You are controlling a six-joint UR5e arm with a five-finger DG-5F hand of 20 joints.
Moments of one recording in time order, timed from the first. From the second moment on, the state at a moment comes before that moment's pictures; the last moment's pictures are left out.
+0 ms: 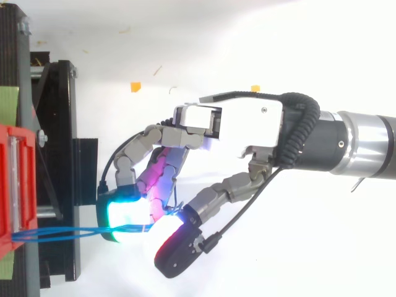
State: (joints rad) arm 0.15 -2.31 -1.35 -2.48 -1.38 -0.13
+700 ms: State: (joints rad) arm 0.15 -2.31 -1.35 -2.49 -1.39 -0.13
